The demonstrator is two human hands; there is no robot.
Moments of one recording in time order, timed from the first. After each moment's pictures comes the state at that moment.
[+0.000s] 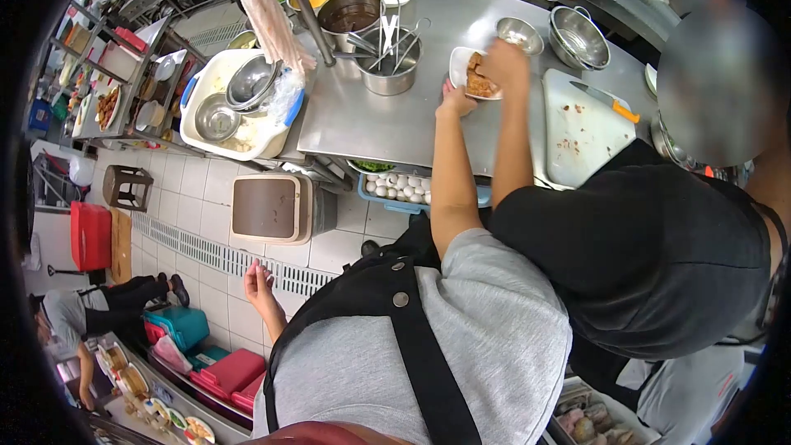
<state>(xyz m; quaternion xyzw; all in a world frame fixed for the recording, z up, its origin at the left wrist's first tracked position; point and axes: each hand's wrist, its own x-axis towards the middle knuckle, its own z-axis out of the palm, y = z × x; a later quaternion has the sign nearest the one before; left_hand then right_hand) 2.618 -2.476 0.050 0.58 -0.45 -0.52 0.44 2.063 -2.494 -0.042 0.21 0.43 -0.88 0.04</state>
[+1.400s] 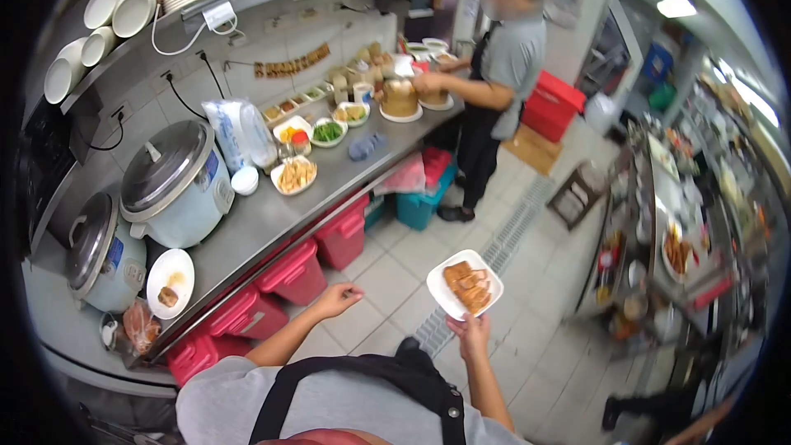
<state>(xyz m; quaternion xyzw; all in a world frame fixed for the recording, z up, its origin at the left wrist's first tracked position) 3.211 -2.515 -0.010 0.82 -0.29 -0.13 0.47 3.042 -2.803 0.008 -0.45 0.28 -0.17 0.83</state>
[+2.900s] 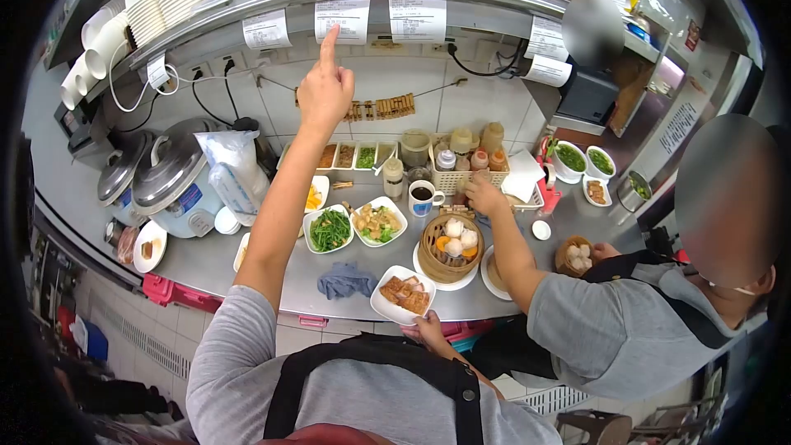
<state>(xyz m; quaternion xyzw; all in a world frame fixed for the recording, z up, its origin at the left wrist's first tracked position) 3.896 -2.696 0.358 0.82 0.12 0.56 0.08 3.796 -3.006 -0.075 -0.50 0.07 0.43 0.75</state>
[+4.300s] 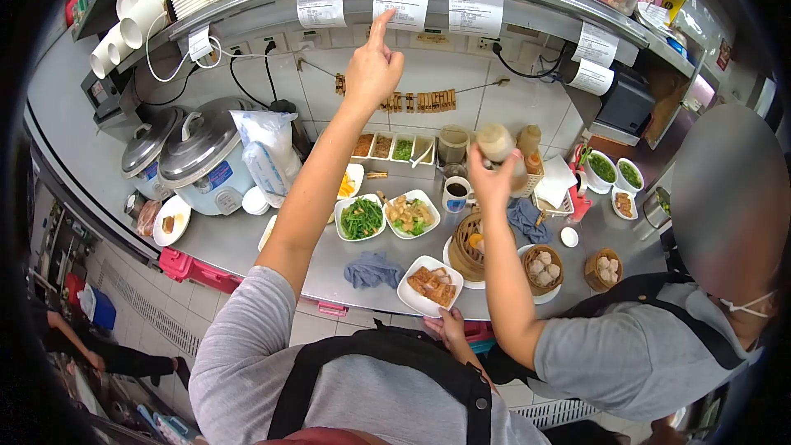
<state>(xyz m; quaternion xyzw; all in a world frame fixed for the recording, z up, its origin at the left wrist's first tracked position) 3.883 -2.690 0.371 0.83 0.12 0.50 0.21 3.792 -3.001 -0.081 -0.47 0.10 0.42 0.77</state>
